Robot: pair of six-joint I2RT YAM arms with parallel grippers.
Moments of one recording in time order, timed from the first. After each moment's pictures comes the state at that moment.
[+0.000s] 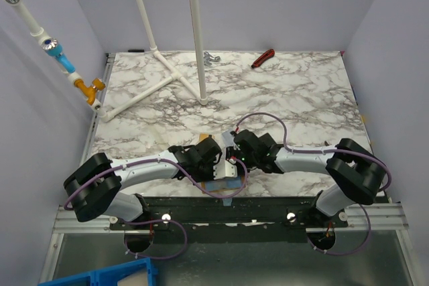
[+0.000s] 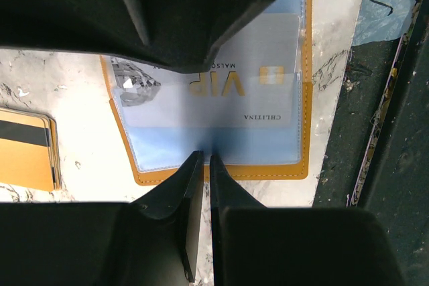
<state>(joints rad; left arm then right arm) -0.98 1.37 0.68 -0.44 0.18 0.53 0.93 1.55 0.67 0.02 -0.22 0.81</state>
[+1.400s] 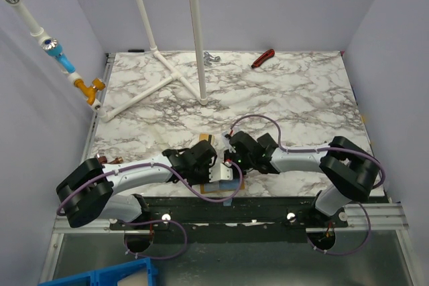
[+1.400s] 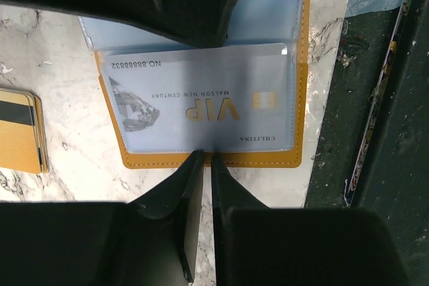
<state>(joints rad) -0.98 1.29 0.62 -0.44 0.17 0.56 0.96 1.60 0.69 0.03 -0.27 0.80</state>
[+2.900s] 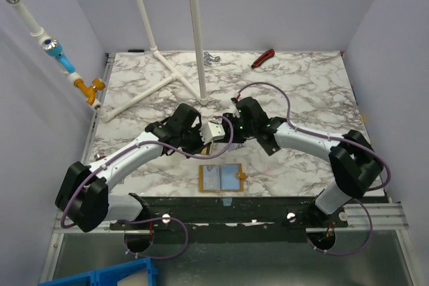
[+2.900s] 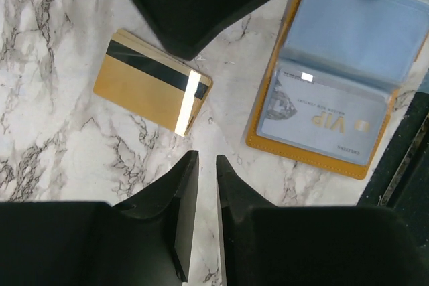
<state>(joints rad) -0.65 1.25 0.86 -0.57 0.33 0.53 0.76 1.56 0.95 -0.12 -0.24 0.70</state>
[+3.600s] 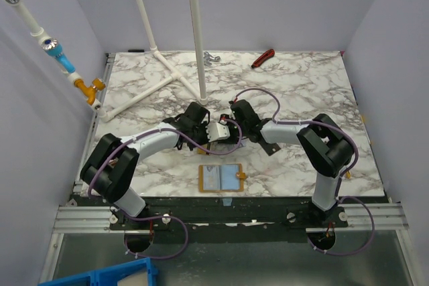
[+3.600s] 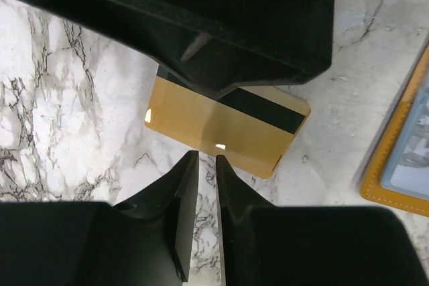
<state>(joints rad) -0.62 1.56 0.89 -0.37 0.19 0.72 0.71 1.87 1.00 0.11 -0.26 0.79</state>
